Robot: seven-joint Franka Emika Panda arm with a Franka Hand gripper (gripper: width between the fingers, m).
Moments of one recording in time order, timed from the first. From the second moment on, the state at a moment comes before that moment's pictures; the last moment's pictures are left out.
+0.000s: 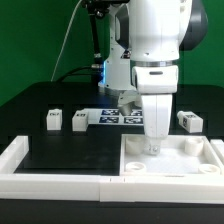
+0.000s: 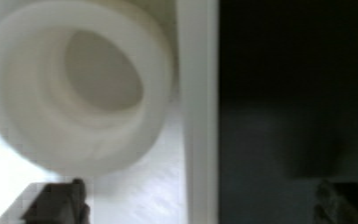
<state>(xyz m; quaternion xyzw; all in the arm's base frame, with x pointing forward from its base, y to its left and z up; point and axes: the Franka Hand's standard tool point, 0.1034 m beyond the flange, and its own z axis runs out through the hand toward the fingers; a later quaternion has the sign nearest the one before) 0.489 0.042 0.007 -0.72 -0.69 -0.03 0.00</state>
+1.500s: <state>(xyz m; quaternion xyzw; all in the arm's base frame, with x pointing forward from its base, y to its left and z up) 0.423 0.078 0.058 -0.95 -0.30 -0.02 0.01</state>
